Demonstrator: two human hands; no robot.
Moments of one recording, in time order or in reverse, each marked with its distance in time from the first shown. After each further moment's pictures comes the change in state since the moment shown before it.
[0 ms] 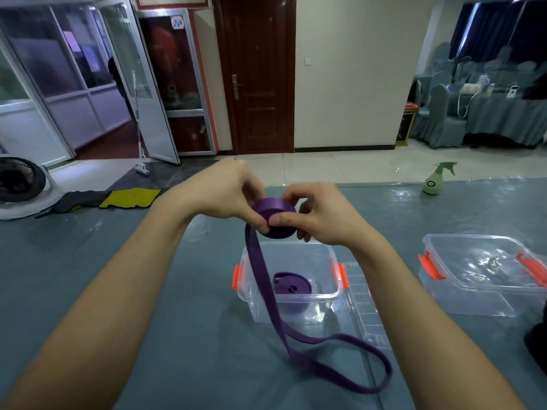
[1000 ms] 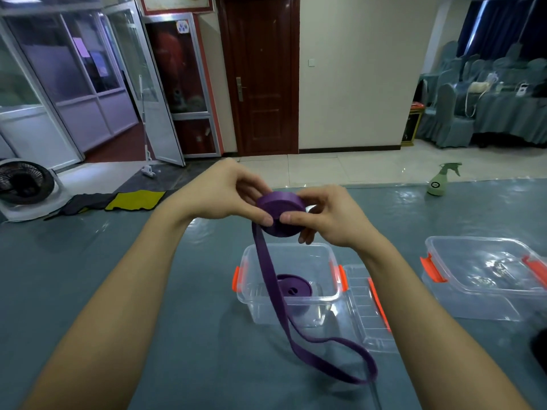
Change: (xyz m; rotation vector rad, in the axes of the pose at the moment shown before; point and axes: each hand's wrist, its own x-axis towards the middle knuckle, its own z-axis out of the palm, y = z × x) left_hand 0.003 -0.004 0.009 -0.345 0.060 0.009; right_hand -0.004 0.022 -0.013 0.247 0.028 -0.006
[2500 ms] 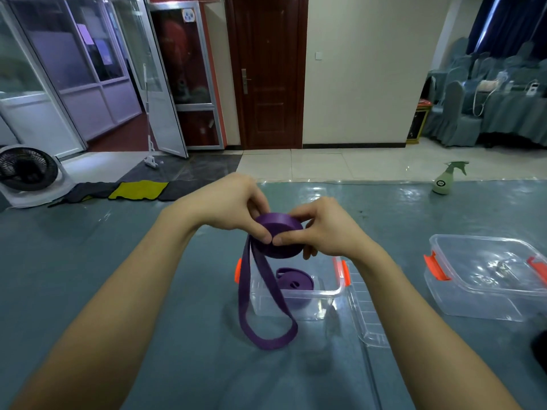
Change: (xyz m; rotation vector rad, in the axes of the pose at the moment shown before) left_hand -0.010 -0.006 0.015 0.334 -0.147 -0.095; right_hand -0.009 0.008 0.025 -0.119 -0.134 0.111
